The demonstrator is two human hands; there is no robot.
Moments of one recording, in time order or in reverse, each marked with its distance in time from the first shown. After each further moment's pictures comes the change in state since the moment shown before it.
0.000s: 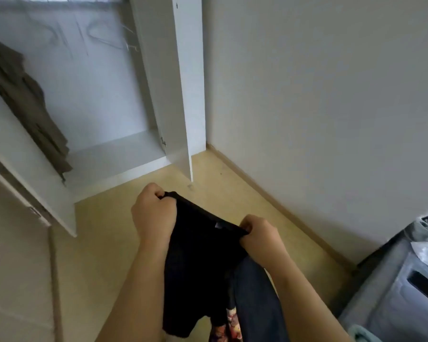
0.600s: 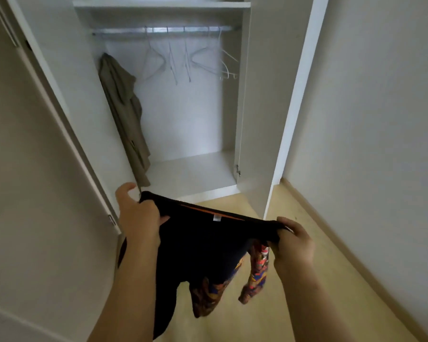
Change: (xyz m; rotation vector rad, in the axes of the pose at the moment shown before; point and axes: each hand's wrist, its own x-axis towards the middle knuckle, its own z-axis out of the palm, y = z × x) left_hand 0.304 -0.044 -0.123 -0.501 0.345 -0.315; right_hand 0.213 -0.234 0.124 1.128 0.197 0.248
